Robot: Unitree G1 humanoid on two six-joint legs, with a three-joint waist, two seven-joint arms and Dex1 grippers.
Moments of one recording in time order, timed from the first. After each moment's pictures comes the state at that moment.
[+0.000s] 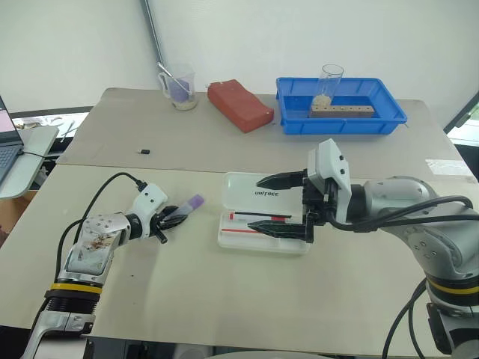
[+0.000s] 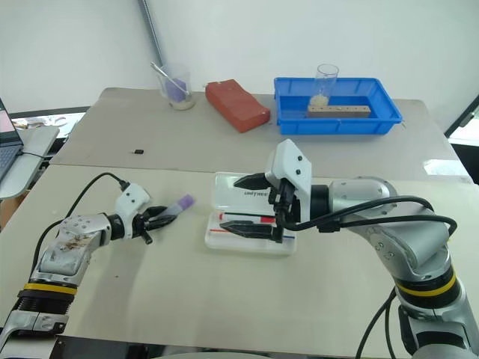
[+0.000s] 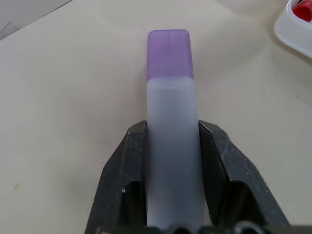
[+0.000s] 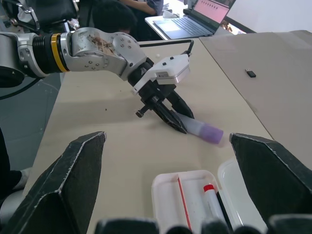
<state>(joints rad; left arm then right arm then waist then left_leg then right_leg) -0.27 0.64 -0.01 0.08 -0.14 0.41 -0.88 -0.54 -0.74 0.08 -0.61 0.79 0.87 0.79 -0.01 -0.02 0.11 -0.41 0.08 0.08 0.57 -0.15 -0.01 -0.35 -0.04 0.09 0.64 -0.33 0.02</state>
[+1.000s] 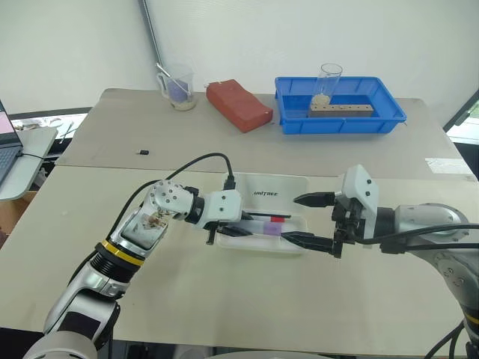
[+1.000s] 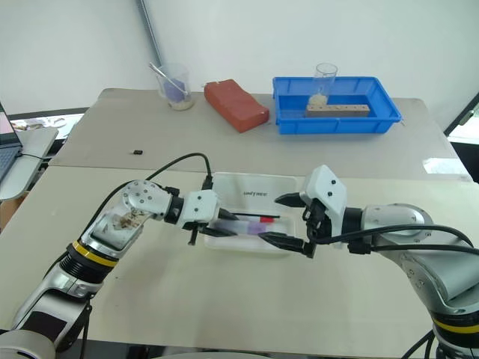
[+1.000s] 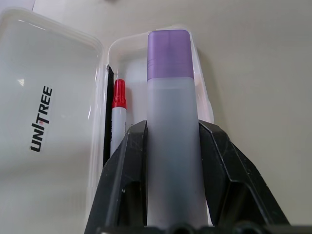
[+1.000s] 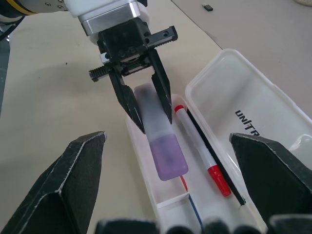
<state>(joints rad) -0.58 0.58 -0.42 -0.03 -0.08 0.20 -1.23 -0.24 -0.89 -0.07 -0.68 0.76 0.85 0.75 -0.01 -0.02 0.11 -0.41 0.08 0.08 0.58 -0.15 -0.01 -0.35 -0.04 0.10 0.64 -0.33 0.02</state>
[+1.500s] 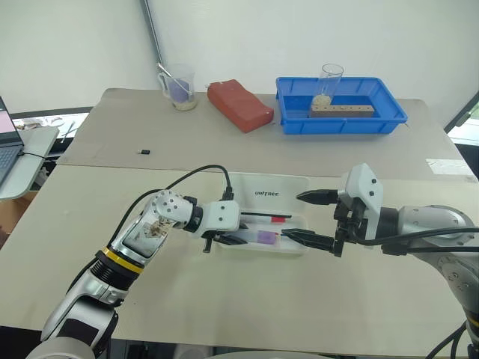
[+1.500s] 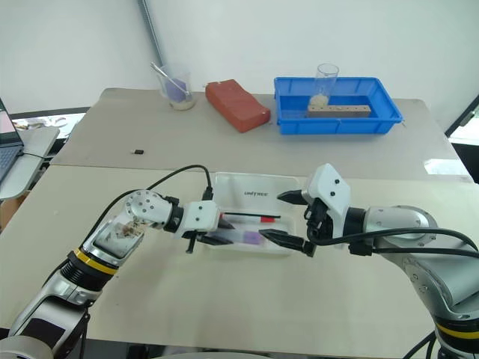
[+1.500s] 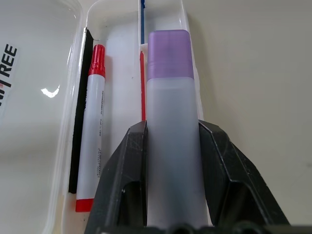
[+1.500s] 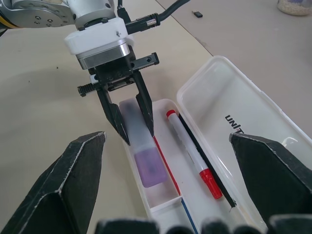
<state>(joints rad) -0.54 0.59 -0.43 -0.04 -0.03 0.22 -1.22 -0.23 -0.89 -0.09 -0.70 0.77 0.86 0.72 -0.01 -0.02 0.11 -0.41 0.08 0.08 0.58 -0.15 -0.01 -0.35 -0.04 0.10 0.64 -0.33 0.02</state>
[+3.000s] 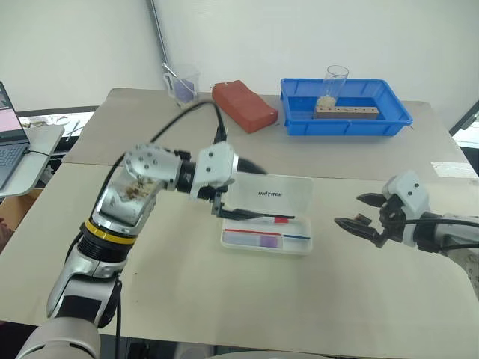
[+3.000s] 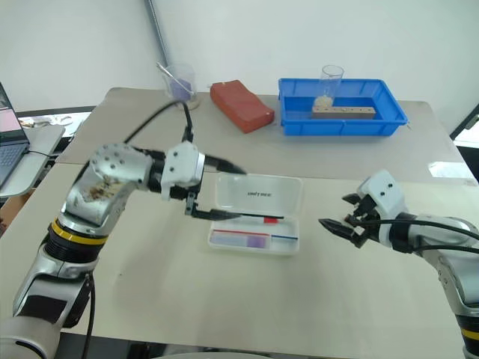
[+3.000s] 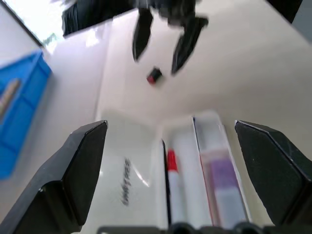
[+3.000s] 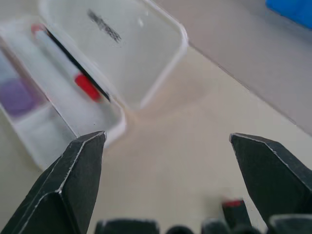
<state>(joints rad) -0.77 0.56 -0.23 -0.16 -0.32 0.33 -1.28 -0.03 -0.96 -0.18 -0.29 0.45 0.61 0.80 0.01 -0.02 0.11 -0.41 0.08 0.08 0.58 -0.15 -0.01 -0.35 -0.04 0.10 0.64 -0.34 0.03</state>
